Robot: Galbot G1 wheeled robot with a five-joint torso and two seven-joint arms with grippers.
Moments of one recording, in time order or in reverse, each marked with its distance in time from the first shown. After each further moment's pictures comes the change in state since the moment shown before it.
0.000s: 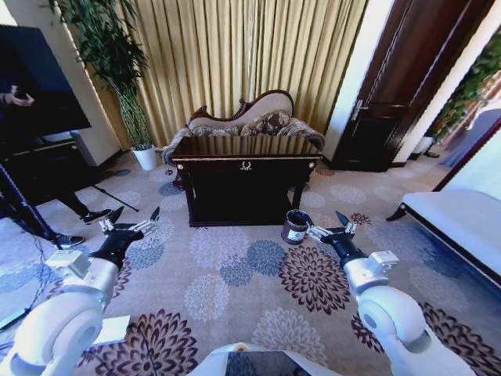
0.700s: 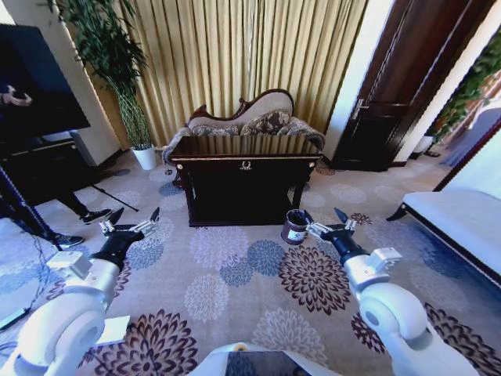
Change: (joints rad) left arm -0.005 -0.006 0.006 0.000 0.003 -0.005 -0.002; right arm 0.030 -0.007 0.009 0.013 0.044 -0.009 -0.002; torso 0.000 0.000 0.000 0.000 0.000
